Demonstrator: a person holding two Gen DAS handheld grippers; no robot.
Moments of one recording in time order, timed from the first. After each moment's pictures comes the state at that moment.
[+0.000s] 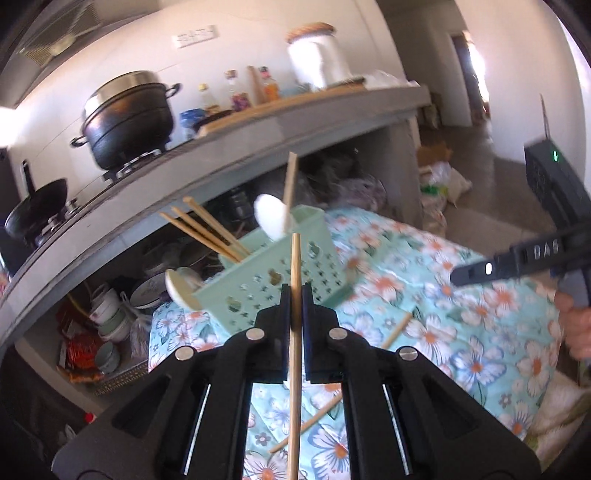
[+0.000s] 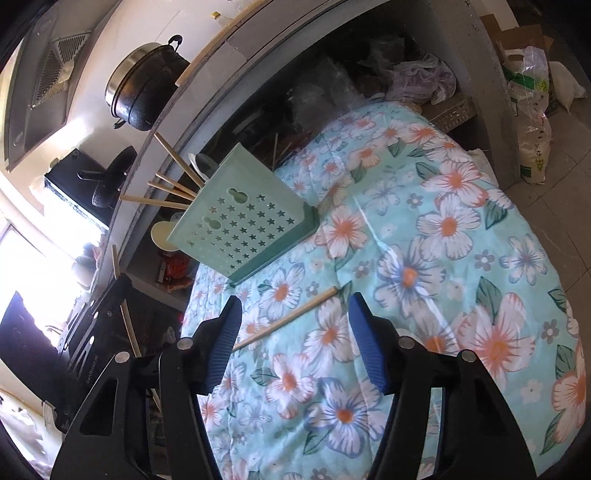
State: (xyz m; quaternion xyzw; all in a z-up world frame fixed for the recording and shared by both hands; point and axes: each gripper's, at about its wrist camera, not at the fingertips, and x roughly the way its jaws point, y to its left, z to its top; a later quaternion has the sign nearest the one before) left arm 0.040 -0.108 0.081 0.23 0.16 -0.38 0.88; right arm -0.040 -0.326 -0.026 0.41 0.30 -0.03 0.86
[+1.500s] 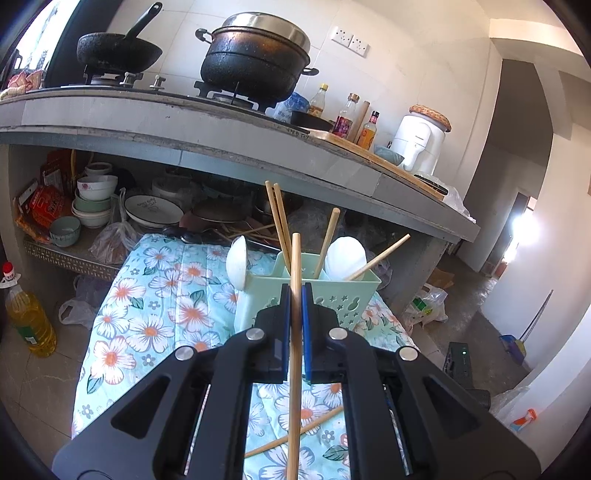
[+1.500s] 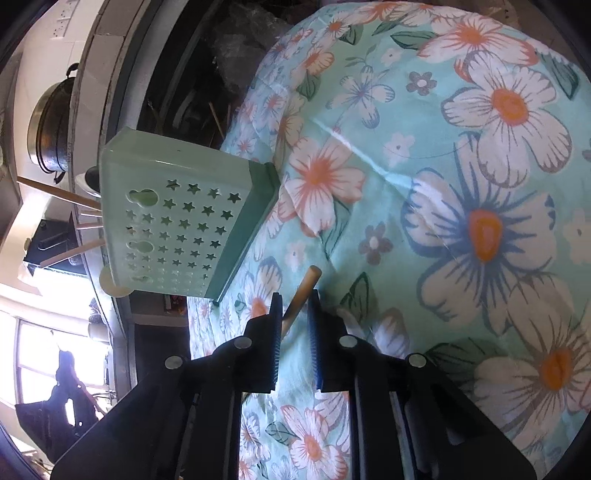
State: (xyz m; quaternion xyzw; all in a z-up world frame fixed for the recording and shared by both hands) left arm 0.120 -0.022 0.090 -0.10 0.25 -0.36 0.89; right arm 0.035 -0.326 -0.112 0.56 0.34 -0.04 0.75
